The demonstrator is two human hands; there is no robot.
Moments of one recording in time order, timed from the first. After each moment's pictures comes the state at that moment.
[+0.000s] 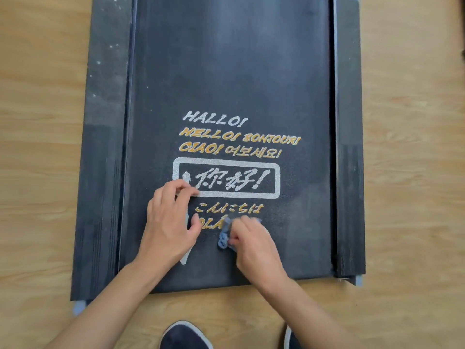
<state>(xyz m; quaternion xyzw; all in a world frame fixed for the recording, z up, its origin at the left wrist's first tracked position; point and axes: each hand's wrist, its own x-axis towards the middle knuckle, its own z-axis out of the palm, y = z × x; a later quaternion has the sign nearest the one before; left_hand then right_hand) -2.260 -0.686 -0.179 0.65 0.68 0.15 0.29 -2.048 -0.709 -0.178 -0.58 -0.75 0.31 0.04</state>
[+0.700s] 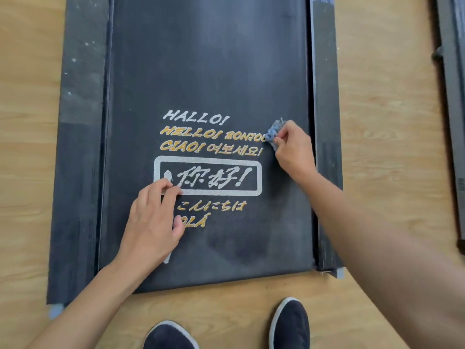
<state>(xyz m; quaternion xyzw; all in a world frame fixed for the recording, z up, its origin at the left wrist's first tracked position) -2.255 -0.687 -0.178 0.70 0.67 0.08 0.25 -1.952 -0.518 -0.163 -0.76 -0.60 0.24 0.13</state>
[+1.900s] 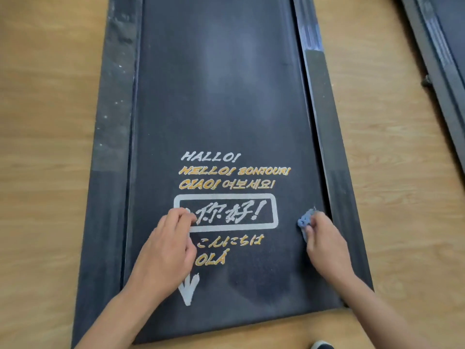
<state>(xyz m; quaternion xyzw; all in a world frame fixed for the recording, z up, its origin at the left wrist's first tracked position) -2.279 -0.666 -0.163 0.73 0.61 0.14 0.26 -1.917 -0.661 -0.162 -0.78 -0.58 0.21 0.06</state>
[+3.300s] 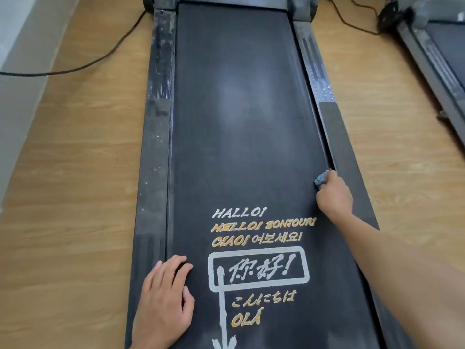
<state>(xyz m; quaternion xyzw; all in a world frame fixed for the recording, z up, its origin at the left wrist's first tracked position) -2.357 -0.651 -0.196 0.74 0.65 0.13 0.15 -1.949 -0.417 -0.159 -0.83 -0.53 0.16 0.07</state>
